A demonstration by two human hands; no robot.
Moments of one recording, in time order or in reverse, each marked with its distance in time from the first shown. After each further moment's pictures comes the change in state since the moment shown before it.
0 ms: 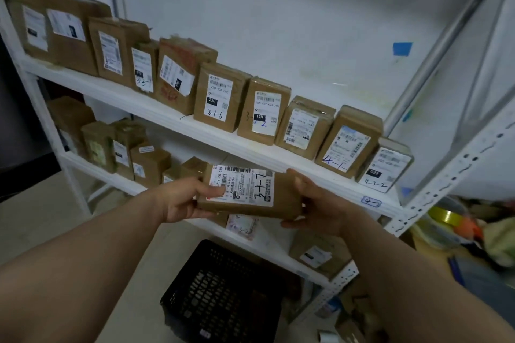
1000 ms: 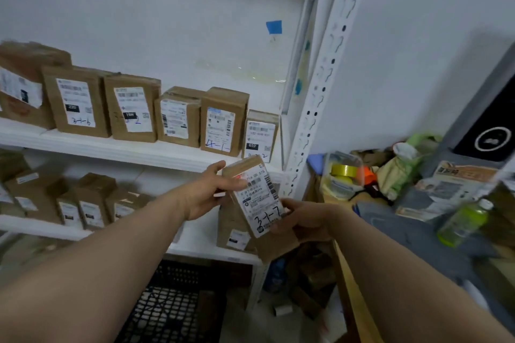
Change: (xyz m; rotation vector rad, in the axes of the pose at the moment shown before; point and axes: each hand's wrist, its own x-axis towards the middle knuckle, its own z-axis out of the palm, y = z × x) left_hand 0.066 -0.010 0.299 0.145 -0.193 0.160; right_hand -0.139 0.042 -0.217 -0.285 0.107 0.274
